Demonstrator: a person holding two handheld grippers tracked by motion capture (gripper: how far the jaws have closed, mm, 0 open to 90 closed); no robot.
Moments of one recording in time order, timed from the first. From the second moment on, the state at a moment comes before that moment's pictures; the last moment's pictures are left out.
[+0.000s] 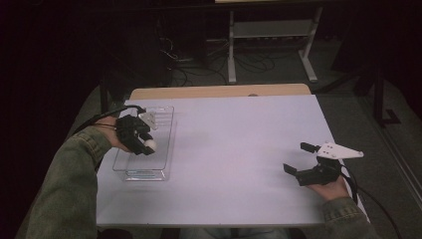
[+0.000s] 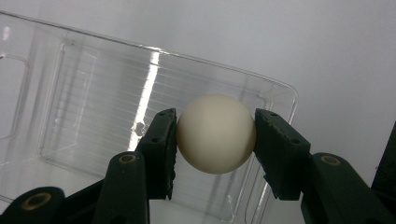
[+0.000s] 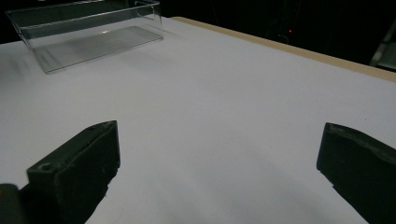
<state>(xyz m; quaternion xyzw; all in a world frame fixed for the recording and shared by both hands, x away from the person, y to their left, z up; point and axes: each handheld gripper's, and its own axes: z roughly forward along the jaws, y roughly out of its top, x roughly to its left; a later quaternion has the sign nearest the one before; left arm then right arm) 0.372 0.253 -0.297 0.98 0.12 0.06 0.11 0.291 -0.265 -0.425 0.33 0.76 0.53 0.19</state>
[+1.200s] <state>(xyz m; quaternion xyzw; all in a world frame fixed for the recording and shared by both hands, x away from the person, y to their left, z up) 0.375 0.244 -0.338 0.99 0.10 0.03 0.09 0.291 -0.264 -0.425 0.33 0.76 0.53 0.19</state>
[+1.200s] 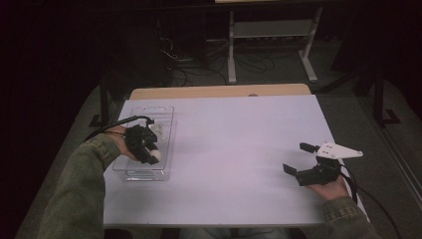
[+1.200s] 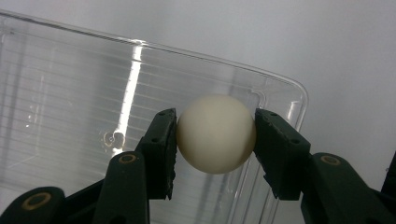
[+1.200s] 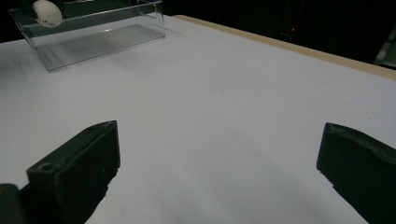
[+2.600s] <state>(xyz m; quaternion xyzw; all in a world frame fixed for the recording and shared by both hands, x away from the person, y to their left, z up) 0.384 0.236 -0.378 0.99 0.11 -0.01 0.08 0.291 -0.264 -0.425 0.32 0.76 0.53 0.19</state>
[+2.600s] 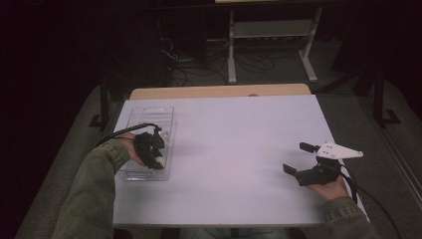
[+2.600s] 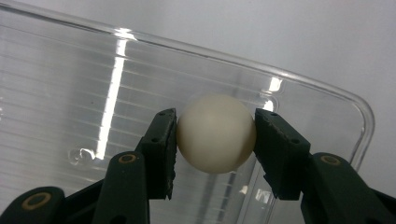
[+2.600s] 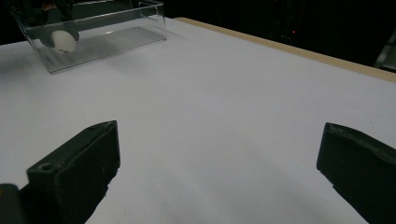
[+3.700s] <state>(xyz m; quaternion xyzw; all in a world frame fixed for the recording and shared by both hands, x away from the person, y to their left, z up) 0.384 0.238 -0.368 0.99 0.11 0.00 0.09 0.291 -0.263 -0.425 0.32 0.76 0.53 0.19</state>
